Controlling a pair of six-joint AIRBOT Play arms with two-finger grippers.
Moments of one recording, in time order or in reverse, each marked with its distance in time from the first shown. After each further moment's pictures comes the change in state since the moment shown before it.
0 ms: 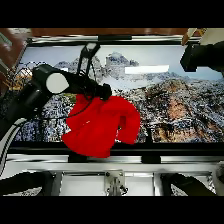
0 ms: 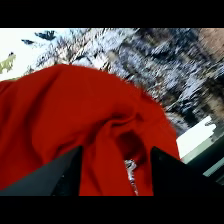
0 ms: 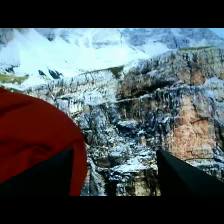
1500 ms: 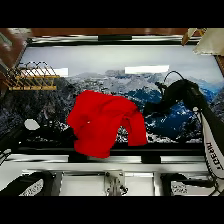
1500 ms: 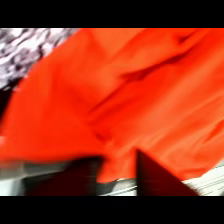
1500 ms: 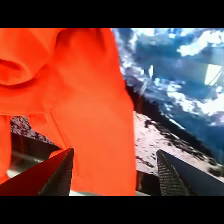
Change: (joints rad) left arm 0.553 0.318 -1.040 -0.470 0.020 0.073; right arm -0.219 -0.347 -0.728 0.552 0.272 -0.256
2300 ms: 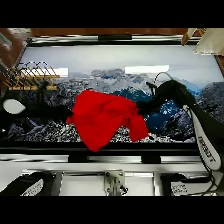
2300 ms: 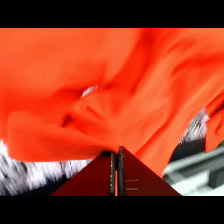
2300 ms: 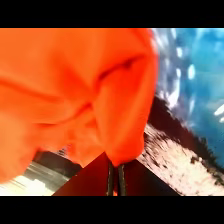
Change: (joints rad) left arm -0.006 0.044 0.381 0.036 0.012 0.152; right arm 0.054 -0.055 0.063 0.114 0.070 -0.037
